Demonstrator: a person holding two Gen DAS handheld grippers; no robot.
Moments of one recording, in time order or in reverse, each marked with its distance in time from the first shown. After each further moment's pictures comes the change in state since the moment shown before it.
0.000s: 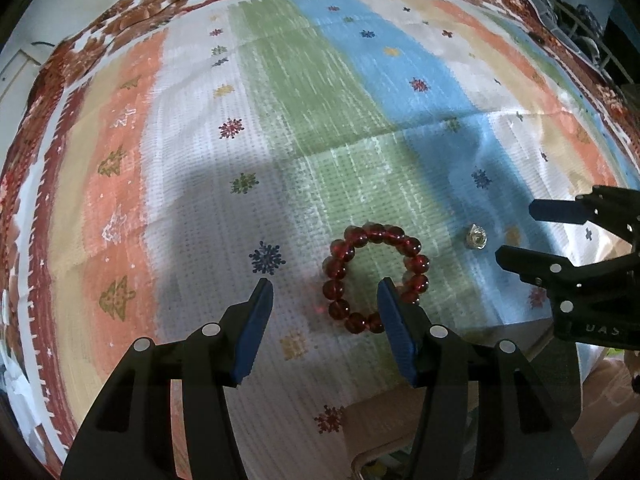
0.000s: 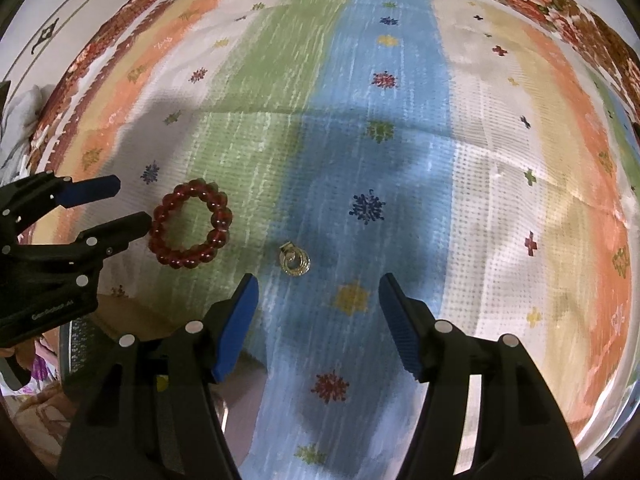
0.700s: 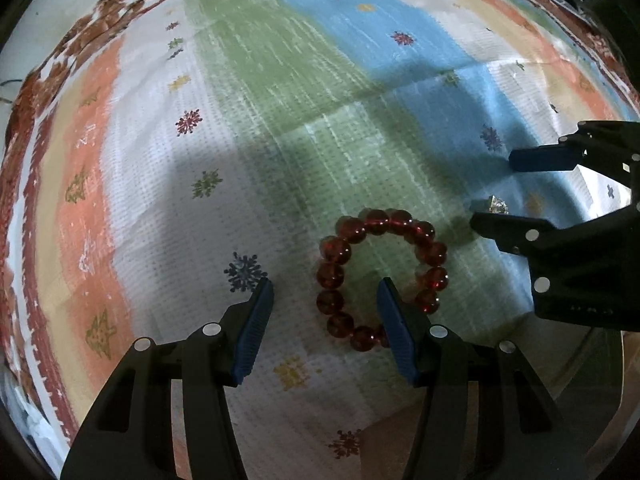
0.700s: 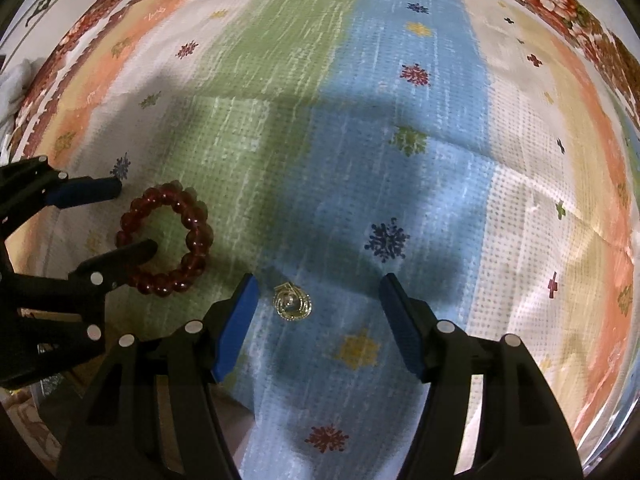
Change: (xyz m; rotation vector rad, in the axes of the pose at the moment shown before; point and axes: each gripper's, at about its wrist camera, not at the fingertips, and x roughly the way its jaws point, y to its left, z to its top) left arm 0.036 -0.011 0.011 0.137 0.084 0.017; right arm 0.038 0.017 0.025 -0.064 0.043 -0.044
